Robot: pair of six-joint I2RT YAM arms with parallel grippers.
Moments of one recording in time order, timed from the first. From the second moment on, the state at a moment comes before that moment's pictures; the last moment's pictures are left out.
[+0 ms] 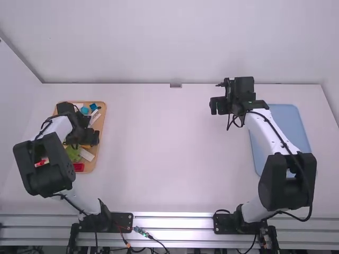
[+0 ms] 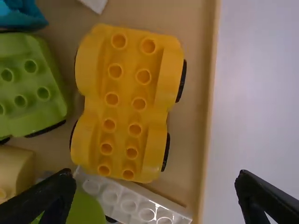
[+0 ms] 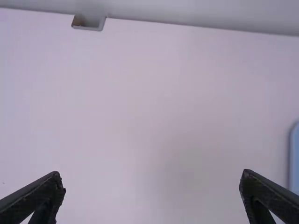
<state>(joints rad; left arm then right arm) 0.44 1.79 1.12 -0.69 0.02 0.41 0.09 1.67 1.25 -0.45 -0.17 -0.07</state>
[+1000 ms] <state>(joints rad) 0.52 1.79 1.10 -0.62 0.12 0.54 0.10 1.67 1.25 -0.45 -0.17 -0.08</state>
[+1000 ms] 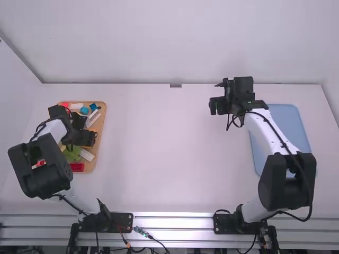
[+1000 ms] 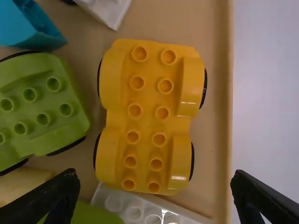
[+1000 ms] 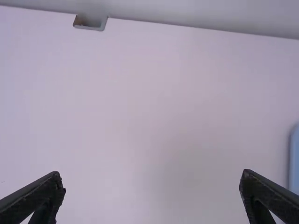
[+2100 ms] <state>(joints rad) 0.54 1.79 1.05 -0.51 0.18 0.58 0.11 1.67 1.25 -0.46 -0.17 -0.08</state>
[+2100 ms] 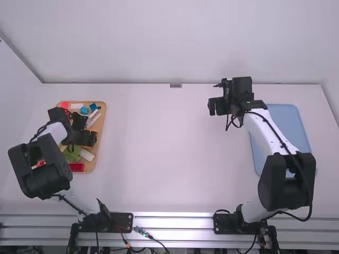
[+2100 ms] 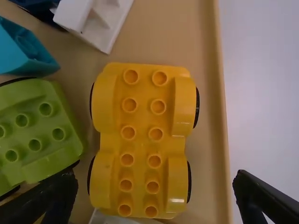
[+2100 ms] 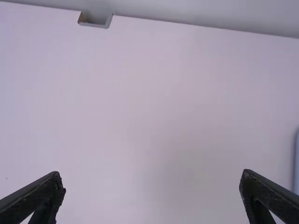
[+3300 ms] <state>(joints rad) 0.57 1.88 1.05 -0.47 0.21 0.58 0.11 1.67 1.25 -0.47 -0.17 -0.08</state>
